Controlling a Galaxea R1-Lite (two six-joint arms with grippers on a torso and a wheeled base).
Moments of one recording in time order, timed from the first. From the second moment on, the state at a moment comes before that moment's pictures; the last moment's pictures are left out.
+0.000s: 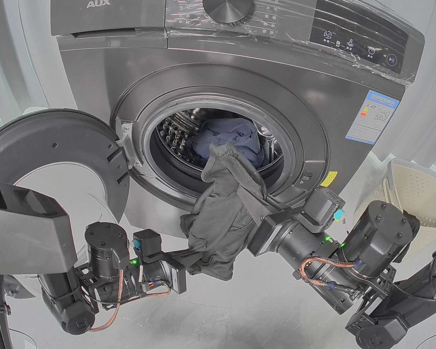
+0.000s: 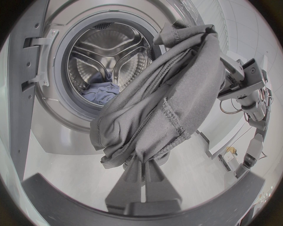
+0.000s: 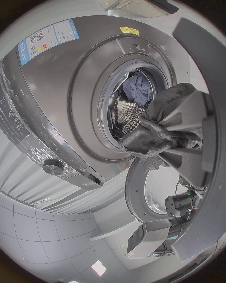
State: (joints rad) left arm -0.58 2.15 -0.44 -1.54 -0.20 -0.23; right arm 0.83 1.87 -0.65 -1.40 -0.14 0.24
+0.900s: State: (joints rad) left arm -0.62 1.95 -0.22 -1.55 -0.34 -0.26; right arm 0.83 1.88 -0.65 -1.40 -0.14 0.23
